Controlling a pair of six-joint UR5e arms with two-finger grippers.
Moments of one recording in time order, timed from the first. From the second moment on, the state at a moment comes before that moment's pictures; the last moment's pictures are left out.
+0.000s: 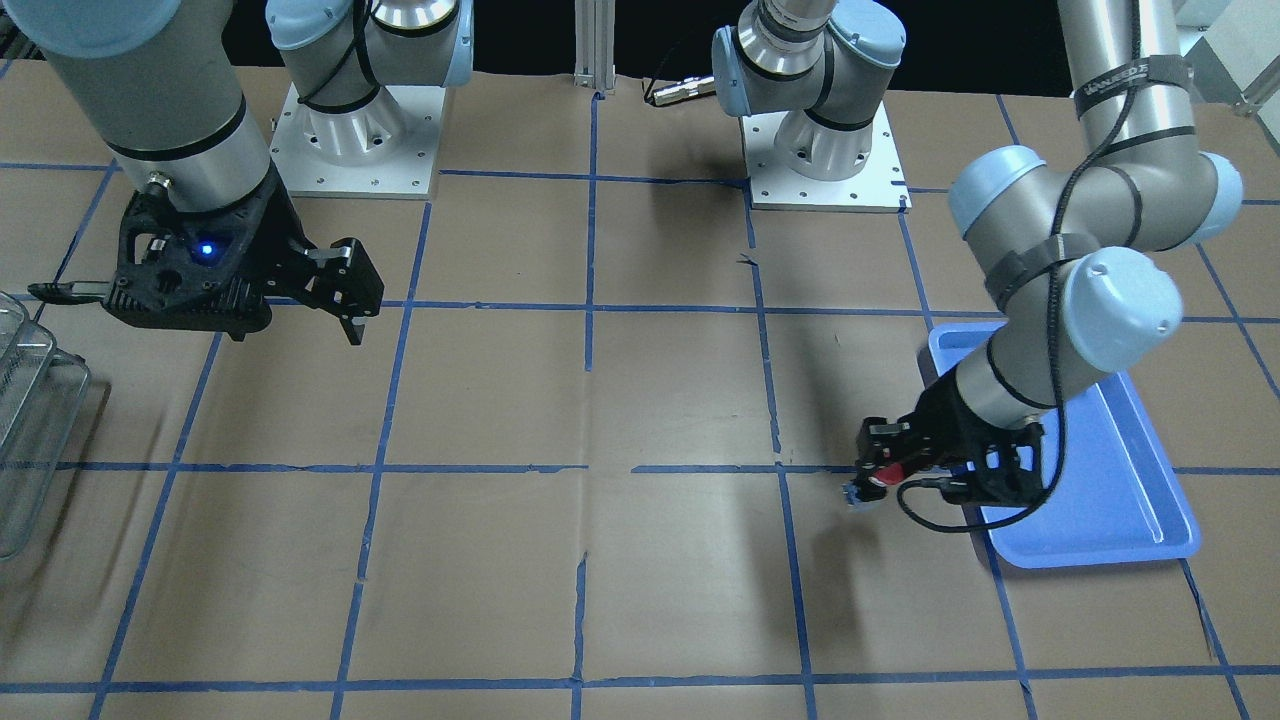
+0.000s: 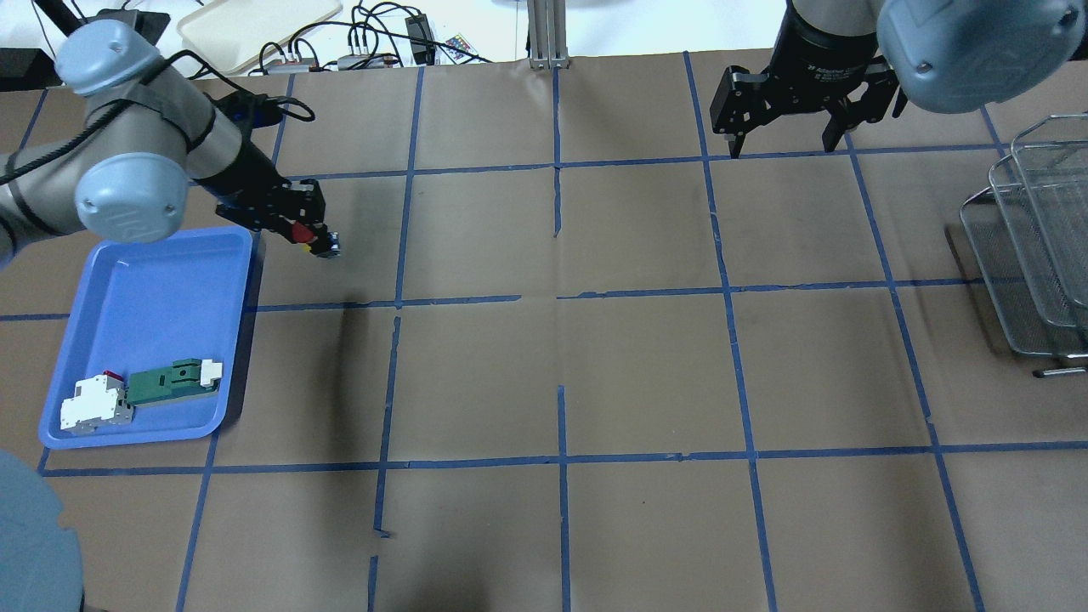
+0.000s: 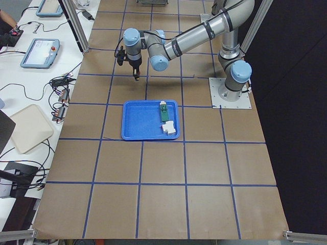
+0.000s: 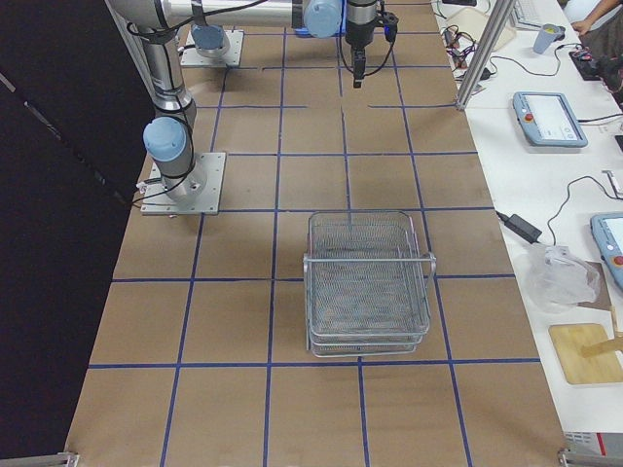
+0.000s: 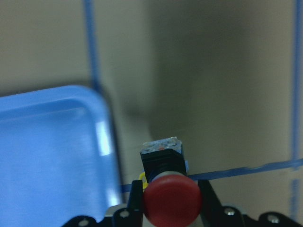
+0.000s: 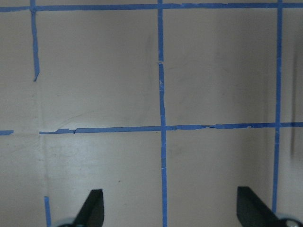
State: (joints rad) left arm -1.41 -1.90 -1.73 -1.10 1.36 0.10; right arm 1.60 -1.43 1.48 -1.67 -1.57 0.04
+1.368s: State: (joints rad) left arm -1.68 -1.85 -1.76 -0.89 0.31 -0.39; right arm 1.48 -1.54 1.54 -1.59 -1.20 -0.99
